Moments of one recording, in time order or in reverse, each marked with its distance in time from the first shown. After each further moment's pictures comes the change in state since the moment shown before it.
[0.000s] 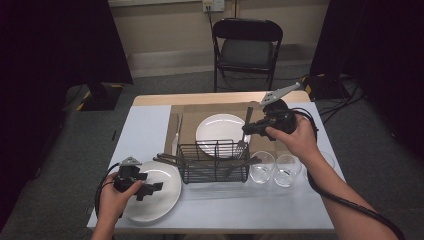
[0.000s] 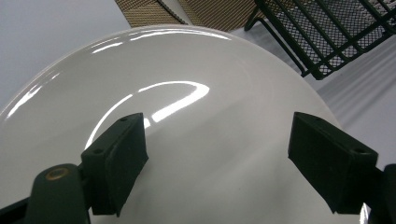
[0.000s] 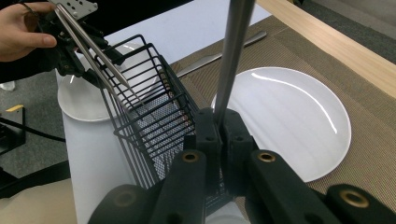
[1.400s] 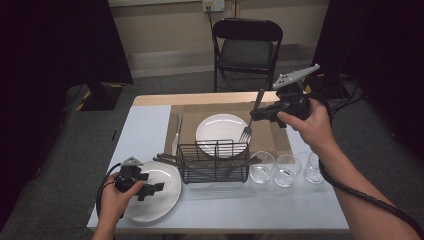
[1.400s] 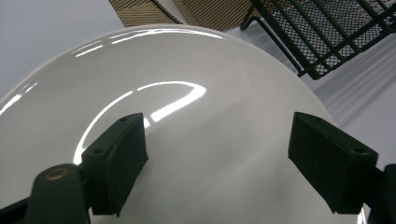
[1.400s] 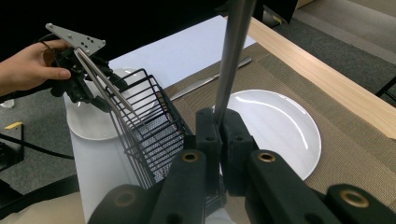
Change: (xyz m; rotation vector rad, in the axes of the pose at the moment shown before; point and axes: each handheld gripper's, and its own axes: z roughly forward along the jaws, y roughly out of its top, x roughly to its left) left arm -0.002 0.000 0.002 0.005 -0.007 0.004; right arm -0.003 0.025 -0.043 -0.057 -0.024 0.009
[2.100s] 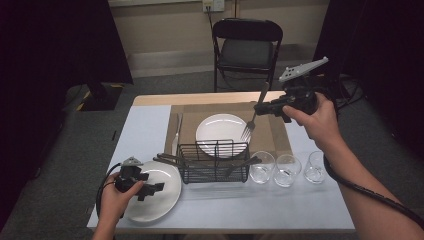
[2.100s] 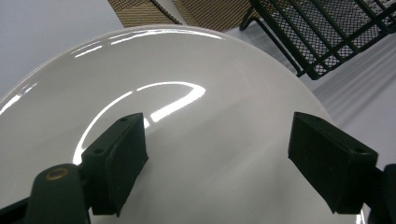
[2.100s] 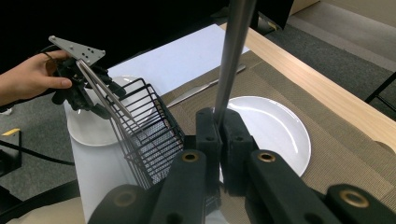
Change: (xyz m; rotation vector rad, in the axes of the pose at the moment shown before) left arm 0.000 0.000 0.000 0.001 0.001 0.003; right arm -0.004 0.008 -0.015 -0.021 -0.012 0.007
